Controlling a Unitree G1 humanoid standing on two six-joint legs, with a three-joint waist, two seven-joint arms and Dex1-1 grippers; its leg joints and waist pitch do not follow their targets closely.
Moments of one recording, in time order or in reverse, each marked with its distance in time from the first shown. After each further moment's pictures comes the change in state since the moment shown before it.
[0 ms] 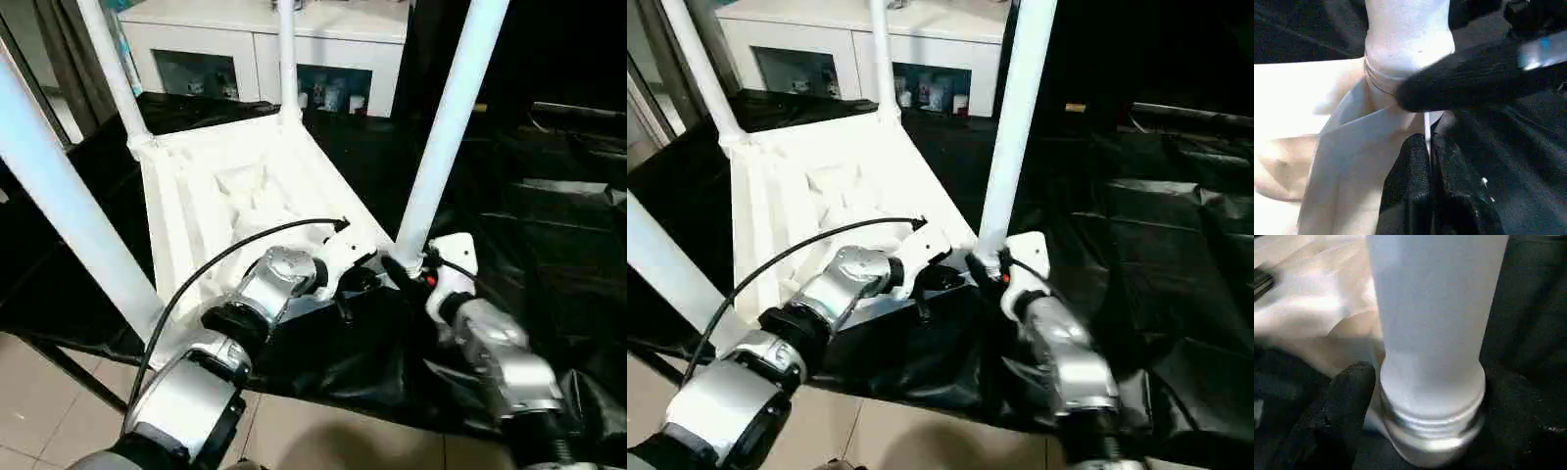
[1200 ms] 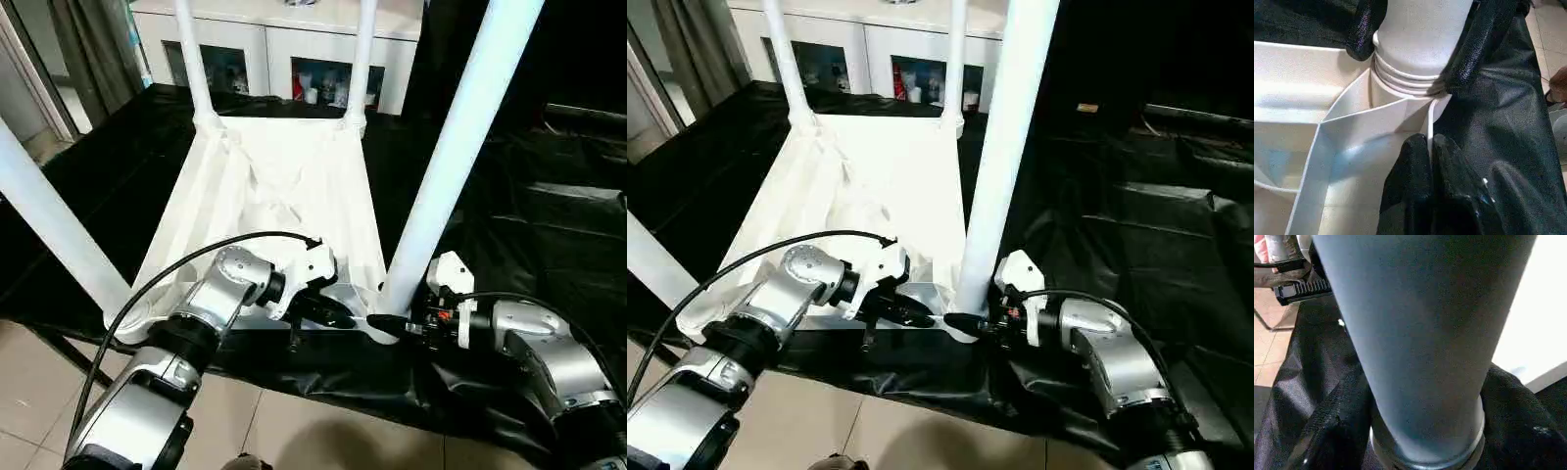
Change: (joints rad) left arm 0.127 0.163 -0.039 -0.238 -0.055 0.019 -0.392; right arm -0.024 -0.175 0.114 0.011 0.074 -0.062 0.505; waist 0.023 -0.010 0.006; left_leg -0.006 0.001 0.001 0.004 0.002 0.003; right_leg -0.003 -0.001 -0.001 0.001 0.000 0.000
